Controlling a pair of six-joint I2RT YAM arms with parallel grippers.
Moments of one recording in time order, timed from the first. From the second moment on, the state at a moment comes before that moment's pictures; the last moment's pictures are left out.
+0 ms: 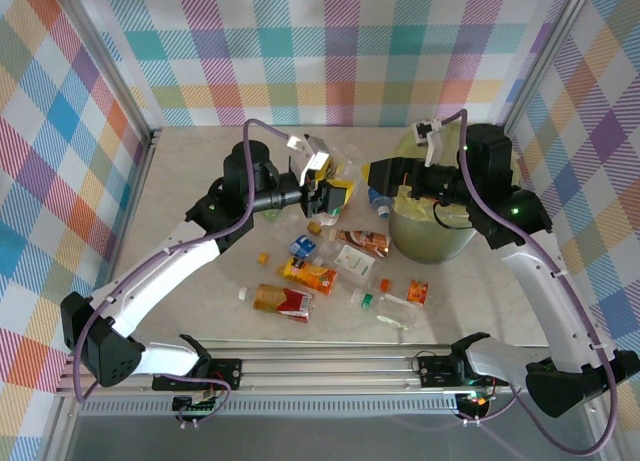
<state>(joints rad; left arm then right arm) -0.68 1.33 1.30 -0.11 0.51 -0.04 0.41 1.14 1.43 -0.65 -0.61 0.49</state>
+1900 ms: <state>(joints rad) -0.73 1.41 1.36 -0.18 0.37 0.02 0.51 1.30 1.51 -0.63 -0.38 0.53</state>
